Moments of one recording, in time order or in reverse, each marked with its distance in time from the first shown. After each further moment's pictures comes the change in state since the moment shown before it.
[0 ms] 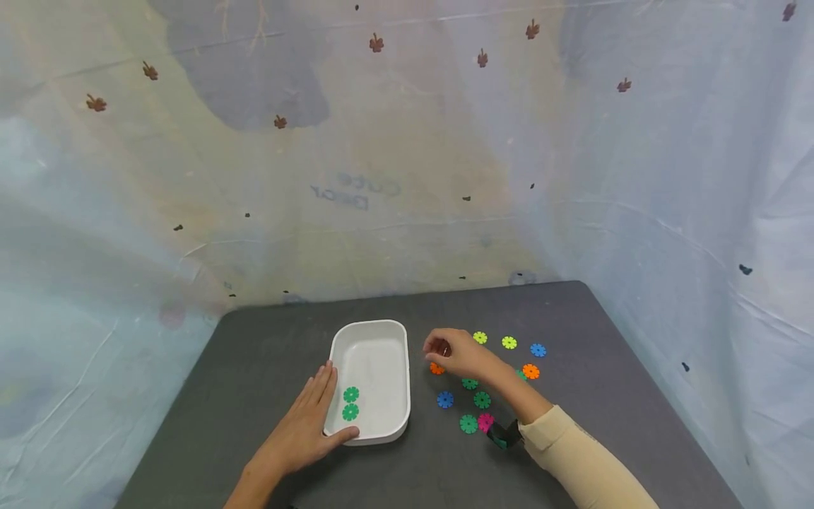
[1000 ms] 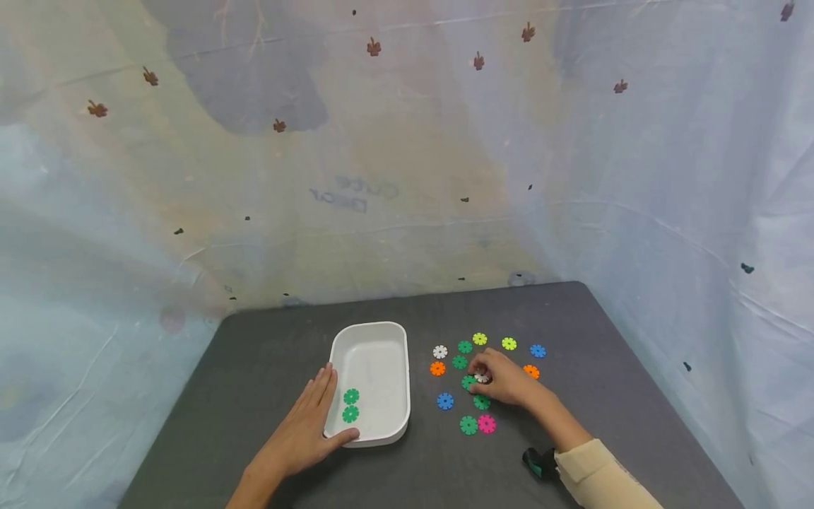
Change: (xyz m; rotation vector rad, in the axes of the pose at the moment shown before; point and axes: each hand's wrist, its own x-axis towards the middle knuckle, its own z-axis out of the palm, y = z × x) left_hand 0.000 0.001 0.000 -0.007 -0.002 -0.010; right_hand -0.071 0.056 -0.004 -0.165 0.028 0.101
